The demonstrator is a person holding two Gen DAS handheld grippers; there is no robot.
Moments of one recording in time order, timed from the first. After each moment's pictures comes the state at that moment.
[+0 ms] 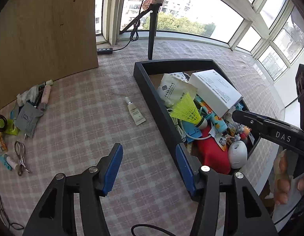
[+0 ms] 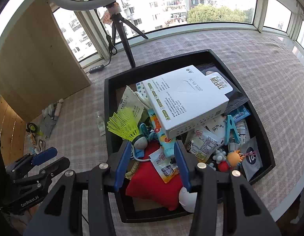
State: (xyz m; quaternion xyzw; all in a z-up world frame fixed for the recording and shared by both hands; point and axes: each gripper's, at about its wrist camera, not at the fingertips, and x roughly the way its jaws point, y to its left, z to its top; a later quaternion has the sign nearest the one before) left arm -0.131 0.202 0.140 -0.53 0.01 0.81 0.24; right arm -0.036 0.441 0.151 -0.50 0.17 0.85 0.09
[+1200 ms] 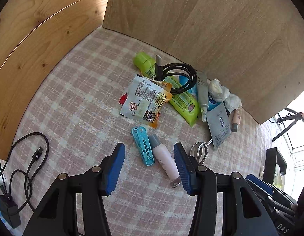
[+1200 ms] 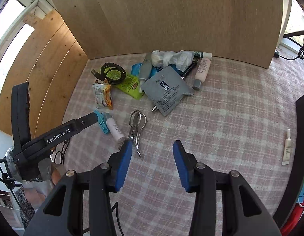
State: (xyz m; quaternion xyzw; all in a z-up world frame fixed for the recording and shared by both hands) left arm -0.195 -0.146 0.058 -0.55 -0.23 0.80 -0.08; right arm -0.199 0.106 0.100 -0.59 0.08 0.79 -0.17
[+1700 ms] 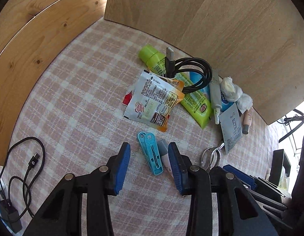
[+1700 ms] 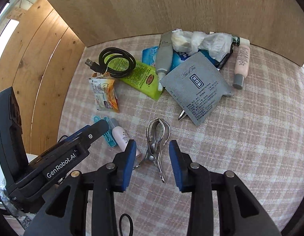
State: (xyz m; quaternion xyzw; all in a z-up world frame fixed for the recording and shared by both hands) left arm -0.203 -0.150 0.037 -0.57 -0.22 0.79 -0.09; right arm -0.232 0.054 0.055 -0.63 0.09 0.75 -0.18
